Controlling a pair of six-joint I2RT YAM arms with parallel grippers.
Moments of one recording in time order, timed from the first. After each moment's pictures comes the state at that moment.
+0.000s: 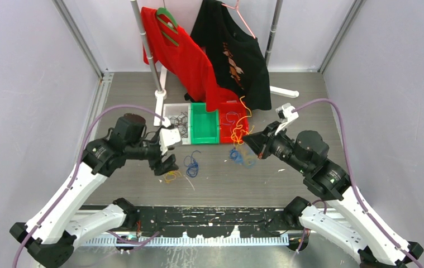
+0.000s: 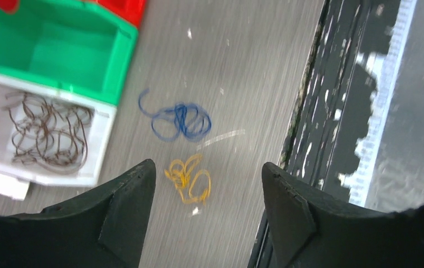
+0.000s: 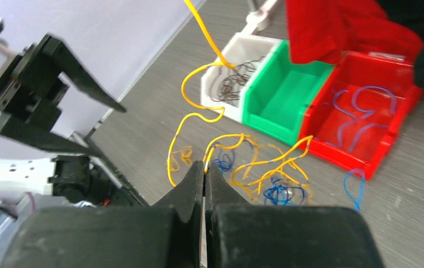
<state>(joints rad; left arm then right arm) -0.60 0.89 1.09 -0.97 0.50 0.52 0.69 0.64 0.90 -0.41 -0.05 0.42</state>
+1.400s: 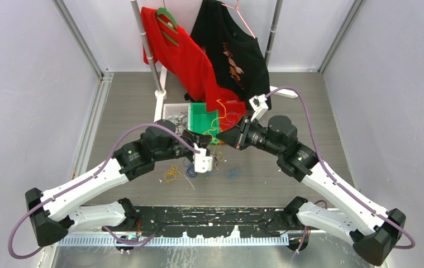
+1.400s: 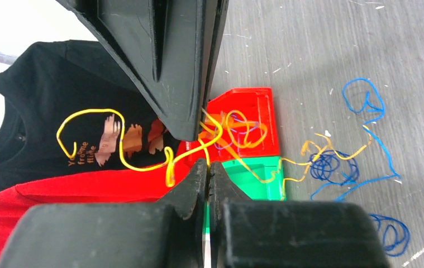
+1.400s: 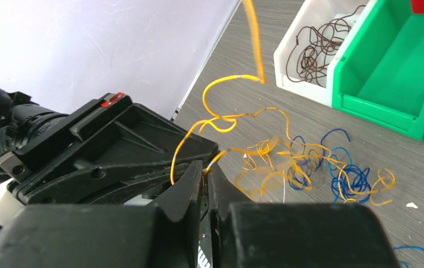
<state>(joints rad) -0.96 1.05 1.00 -0.26 0.26 1.02 0.69 0.91 0.87 -0.11 -0.28 0.76</state>
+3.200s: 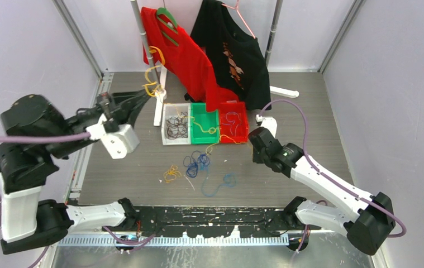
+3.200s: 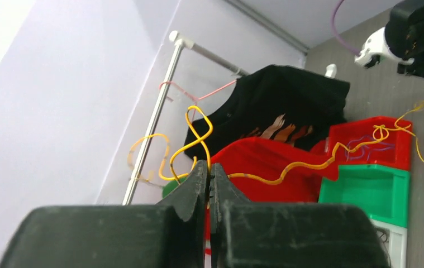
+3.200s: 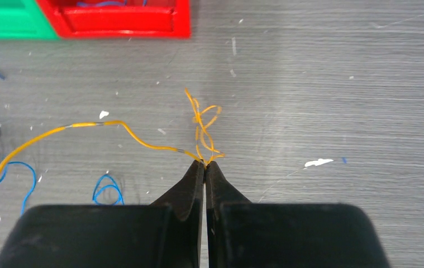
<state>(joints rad) -0.96 1.07 2.01 -0.89 0.12 1.00 0.71 1.04 0.79 -0.68 0.40 0.55</state>
